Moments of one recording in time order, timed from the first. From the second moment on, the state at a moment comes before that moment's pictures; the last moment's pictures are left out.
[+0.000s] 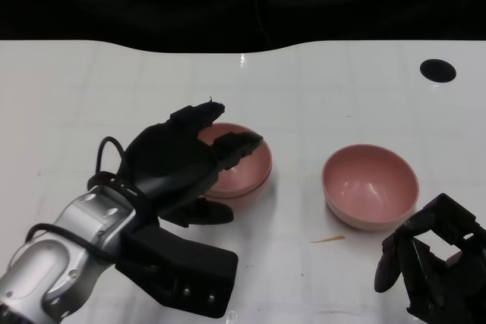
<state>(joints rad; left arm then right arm) -0.38 0.42 -0.46 0.07 0.87 -0.16 -0.05 0.33 0.08 -0.04 -0.21 0.46 -0.12 0.36</state>
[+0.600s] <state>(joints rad) -0.02 0.34 -0.07 -0.24 -0.03 0.08 -0.39 0.30 0.07 -0.08 -0.18 0.45 -0.13 0.38</state>
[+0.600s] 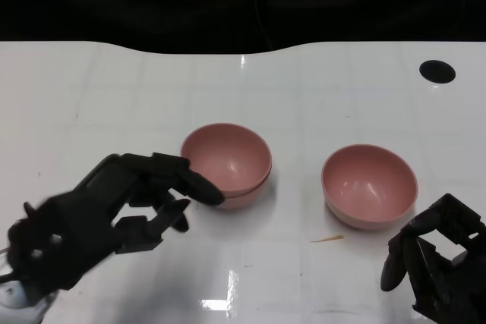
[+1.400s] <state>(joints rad) 0.13 0.37 0.12 -0.13 -0.26 0.13 -0.49 0.13 -0.04 -0.19 0.16 -0.56 -0.91 -0.16</state>
